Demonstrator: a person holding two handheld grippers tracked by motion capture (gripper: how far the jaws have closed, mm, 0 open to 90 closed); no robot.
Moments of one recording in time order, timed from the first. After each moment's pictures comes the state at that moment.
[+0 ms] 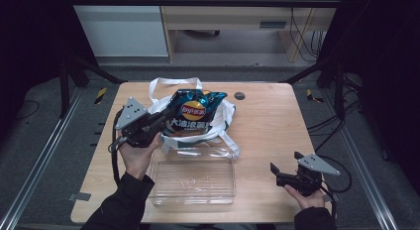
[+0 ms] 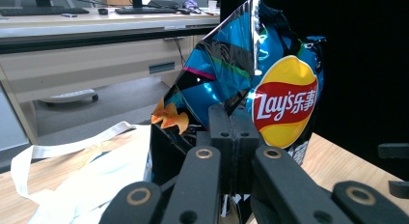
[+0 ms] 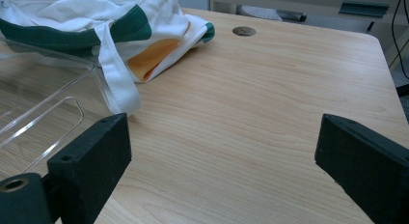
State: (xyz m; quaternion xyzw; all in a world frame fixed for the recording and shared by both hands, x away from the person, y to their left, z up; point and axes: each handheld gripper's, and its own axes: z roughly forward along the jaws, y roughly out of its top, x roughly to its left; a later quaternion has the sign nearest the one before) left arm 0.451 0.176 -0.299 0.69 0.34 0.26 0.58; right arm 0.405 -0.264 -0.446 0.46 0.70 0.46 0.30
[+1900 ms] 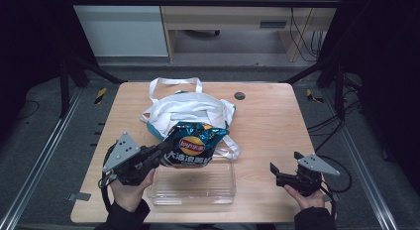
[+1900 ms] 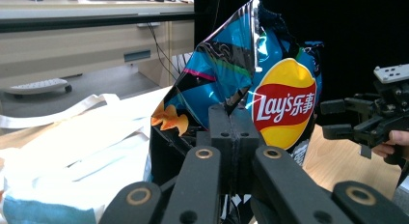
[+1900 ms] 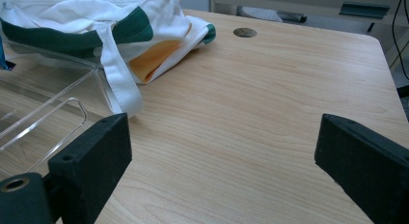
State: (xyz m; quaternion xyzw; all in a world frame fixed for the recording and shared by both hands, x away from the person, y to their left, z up) left arm 0.386 0.185 -0.328 0.71 0.32 0.22 0.58; right arm 0.405 -0.263 -0.445 0.46 0.70 0.46 0.30
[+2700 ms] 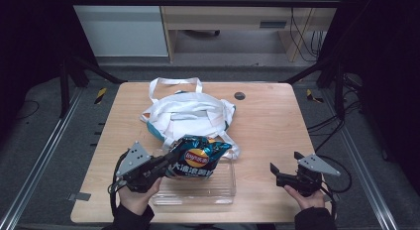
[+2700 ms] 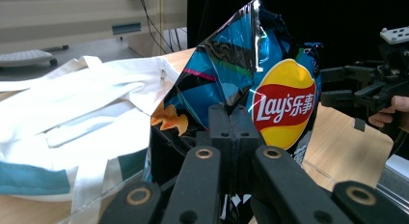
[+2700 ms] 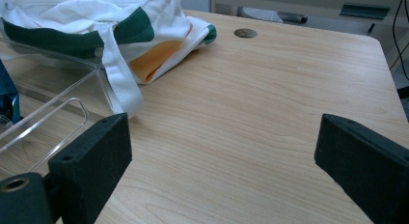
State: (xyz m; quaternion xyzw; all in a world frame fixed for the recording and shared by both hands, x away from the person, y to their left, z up) left arm 0.387 0.177 -0.362 0.74 0.33 0.19 0.56; right arm 0.404 -0.263 -0.444 0.46 0.70 0.46 0.30
